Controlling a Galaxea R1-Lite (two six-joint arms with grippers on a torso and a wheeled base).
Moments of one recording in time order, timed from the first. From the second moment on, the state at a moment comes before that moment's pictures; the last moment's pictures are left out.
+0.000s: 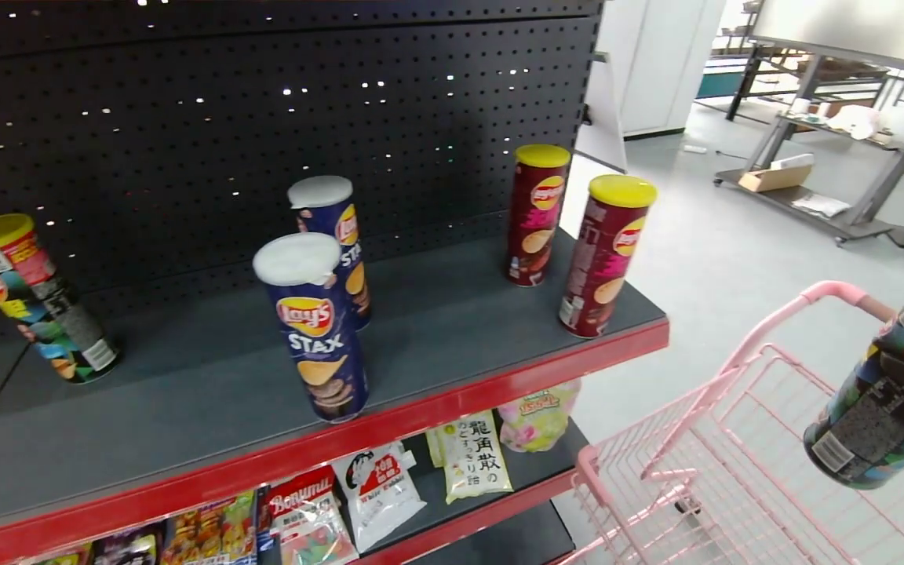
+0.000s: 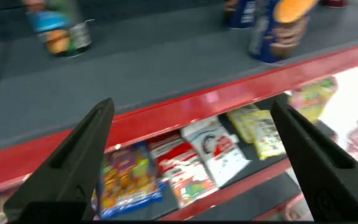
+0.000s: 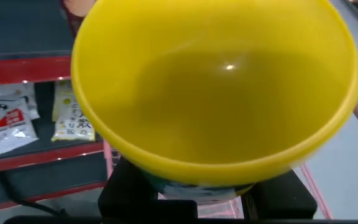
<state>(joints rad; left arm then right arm) -0.01 0.00 0.00 0.01 0.00 0.01 0.16 0.91 -0.52 -0.15 -0.12 -0.17</state>
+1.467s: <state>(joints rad) -0.01 0.00 0.00 0.01 -0.01 0.01 0.16 0.51 -0.33 -0.15 -0.10 -0.17</state>
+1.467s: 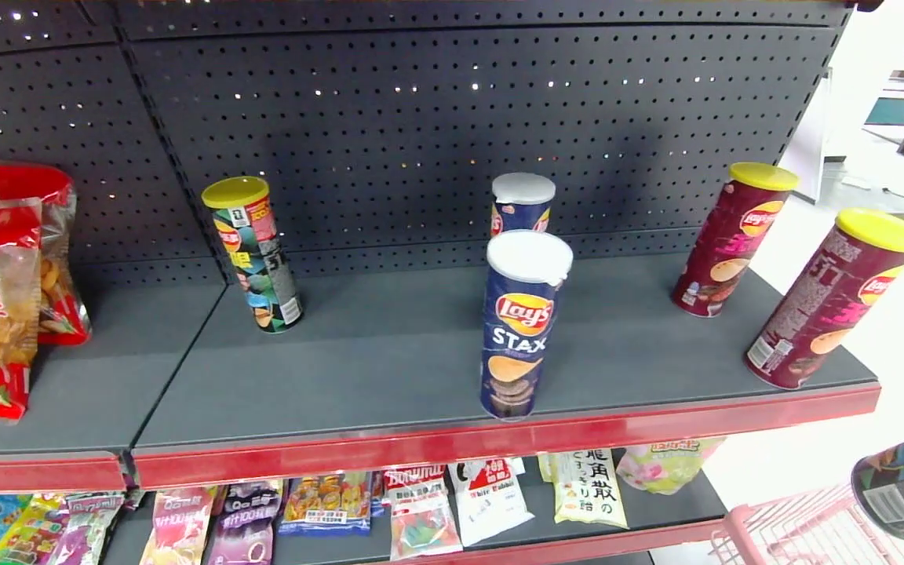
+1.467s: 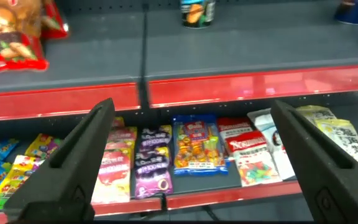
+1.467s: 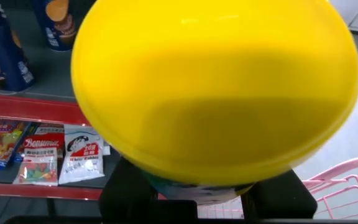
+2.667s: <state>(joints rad) -0.01 0.00 0.00 0.01 -0.01 0.01 0.17 0.51 -0.32 -0.15 -0.10 -0.17</state>
